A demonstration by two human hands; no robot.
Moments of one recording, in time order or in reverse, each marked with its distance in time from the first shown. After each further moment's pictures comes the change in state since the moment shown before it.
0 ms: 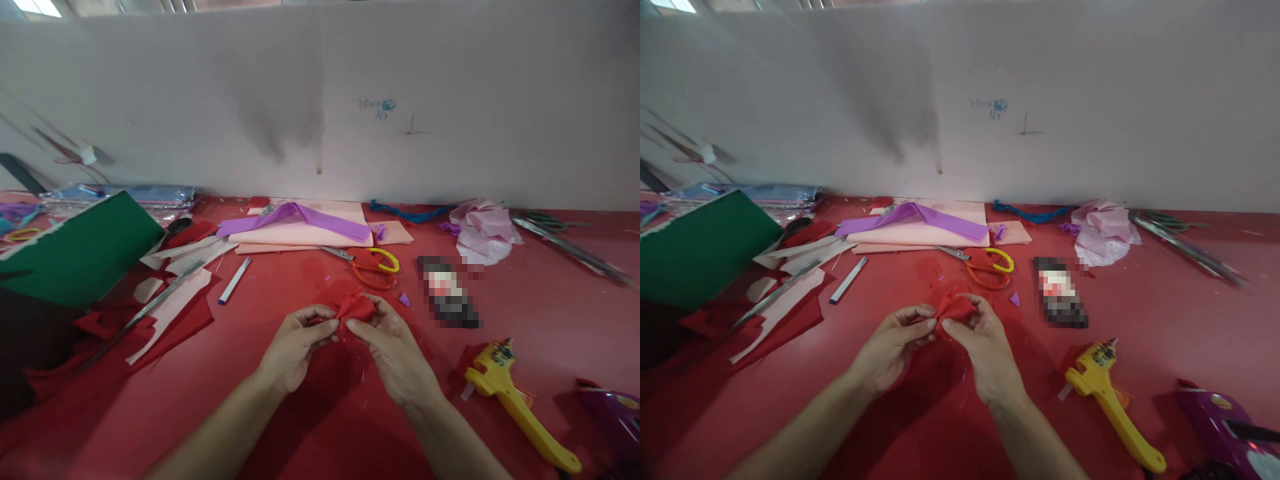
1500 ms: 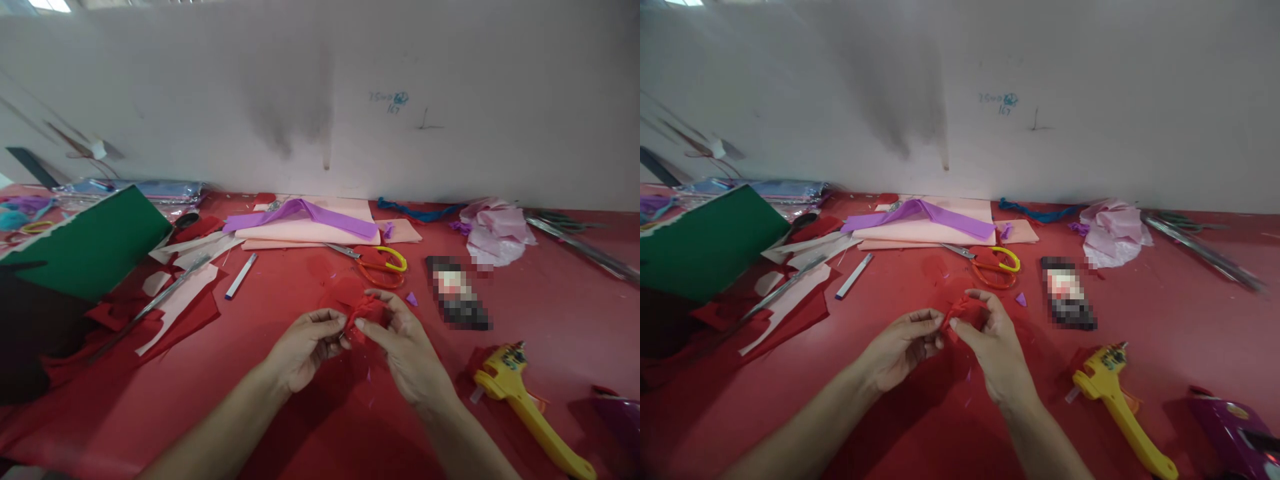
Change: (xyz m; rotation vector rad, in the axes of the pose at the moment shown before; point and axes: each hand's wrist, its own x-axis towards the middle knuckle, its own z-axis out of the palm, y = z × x) left_hand -0.001 0.003 0.000 -0.022 -0.093 -0.189; right_hand -0.003 -0.012 0.003 -0.174 0.063 -0.035
